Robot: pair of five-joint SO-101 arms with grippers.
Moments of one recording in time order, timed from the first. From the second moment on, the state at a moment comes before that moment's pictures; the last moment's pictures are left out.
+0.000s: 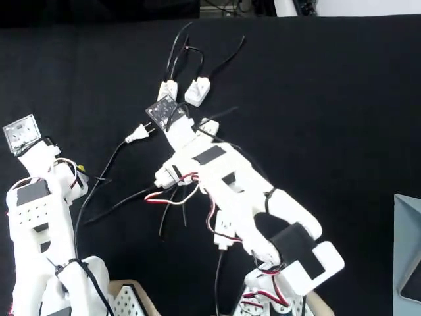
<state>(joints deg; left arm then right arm) -27.5 -42.0 60.4 50.5 5.8 -32.2 1.1 37.9 33.3 9.2</state>
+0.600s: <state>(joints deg) -27.5 -42.1 61.1 48.9 5.8 -36.0 -16.6 35.5 54.6 9.3</state>
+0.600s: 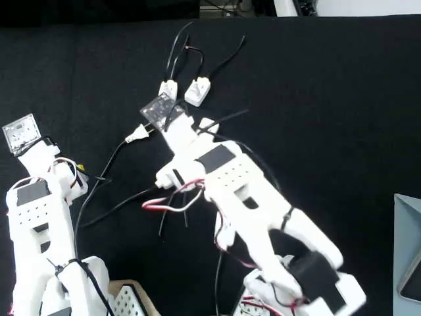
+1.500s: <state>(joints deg) -1.1 -13.9 32.9 67.9 -24.7 -3.3 -40.0 57.5 64.0 10.2</state>
